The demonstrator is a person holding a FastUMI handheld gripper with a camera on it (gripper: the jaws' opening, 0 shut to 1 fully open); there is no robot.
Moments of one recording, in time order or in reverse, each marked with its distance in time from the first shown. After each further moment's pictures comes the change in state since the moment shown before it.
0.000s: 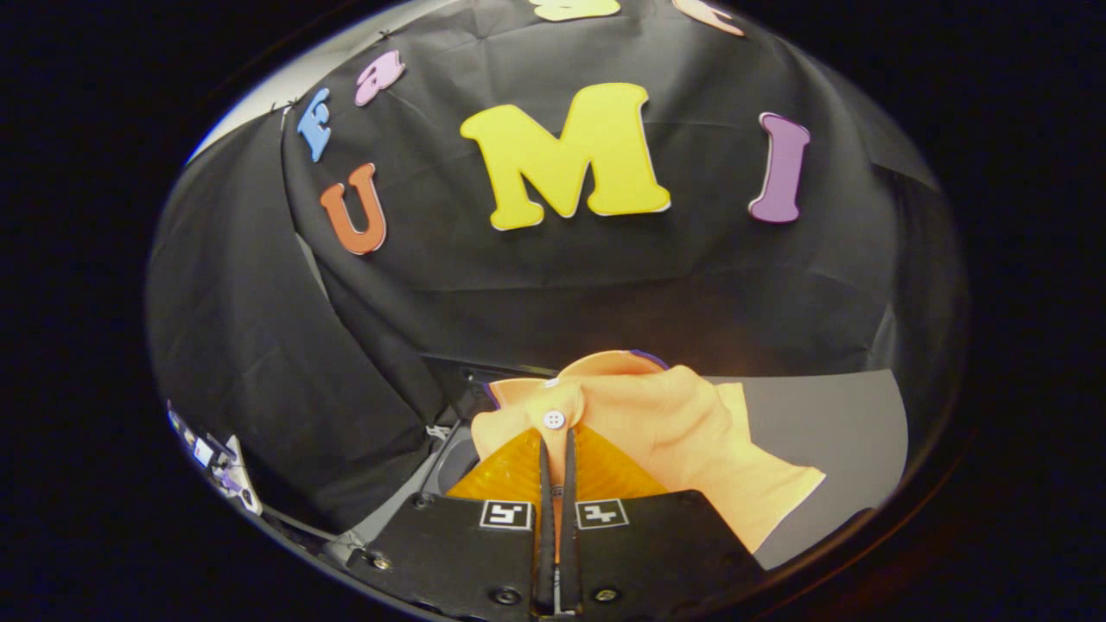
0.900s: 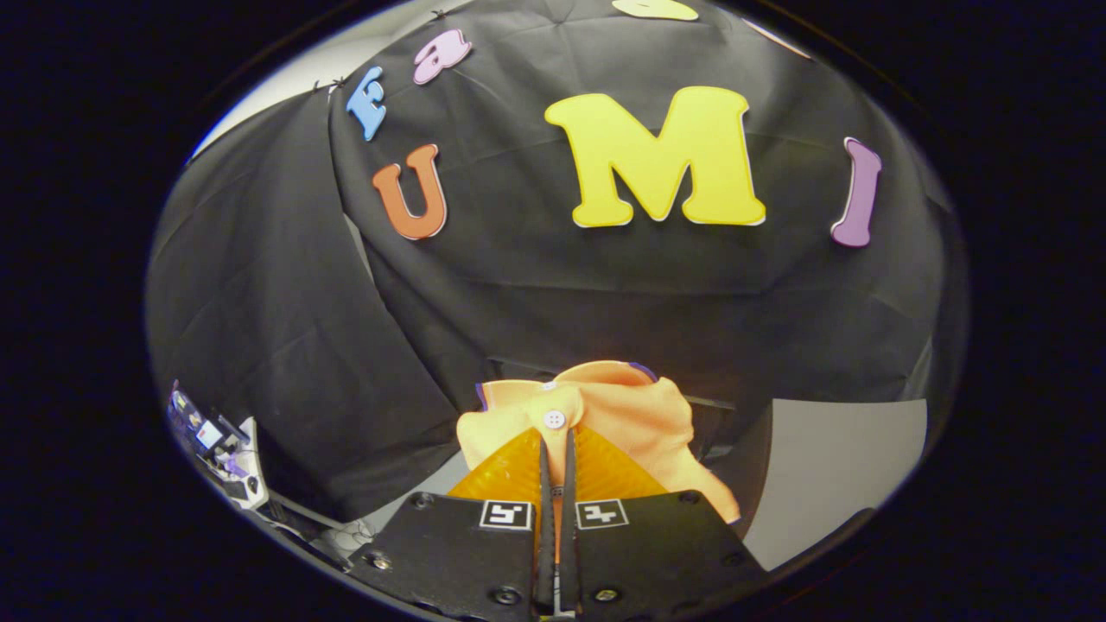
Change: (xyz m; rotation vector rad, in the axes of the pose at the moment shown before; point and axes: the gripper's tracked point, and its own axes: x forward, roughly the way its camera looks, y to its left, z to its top) arm 0.031 0.096 0.009 -0.082 0.030 0.123
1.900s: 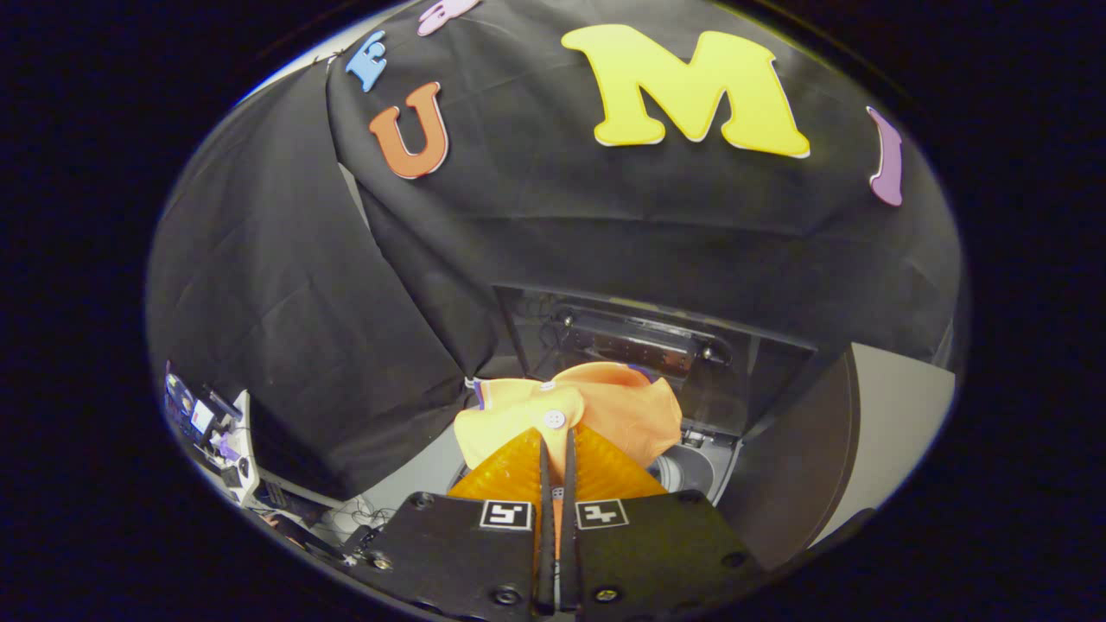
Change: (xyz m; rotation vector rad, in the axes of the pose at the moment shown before) arm 0.088 0.006 -0.084 -0.001 0.170 0.004
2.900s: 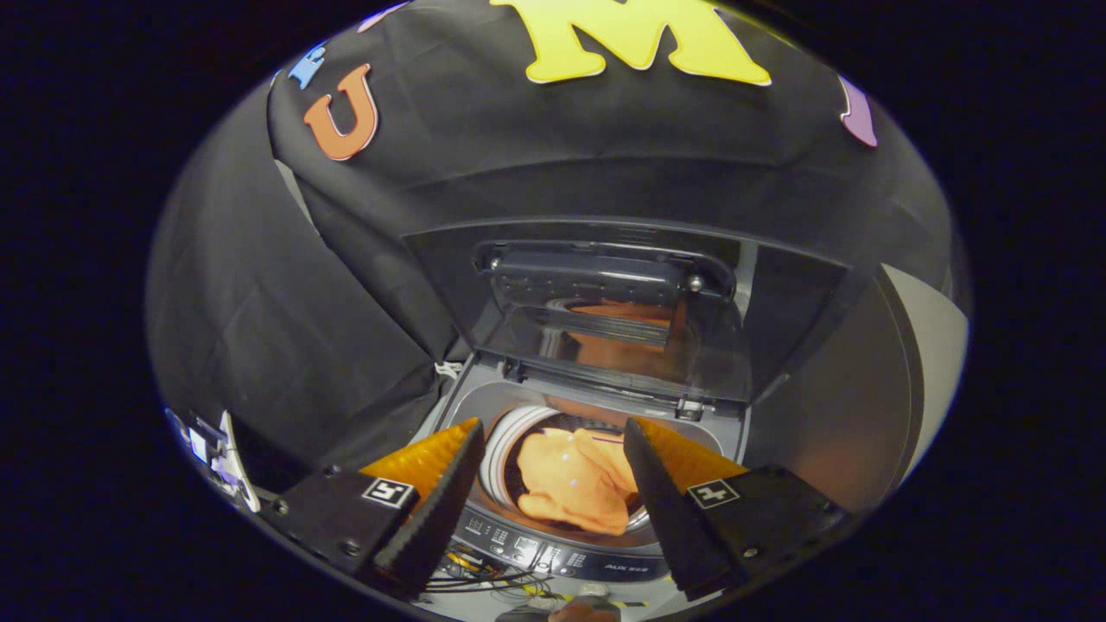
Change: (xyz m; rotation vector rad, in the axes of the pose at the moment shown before) arm 0.070 -0.039 -0.037 0.120 0.103 -0.090
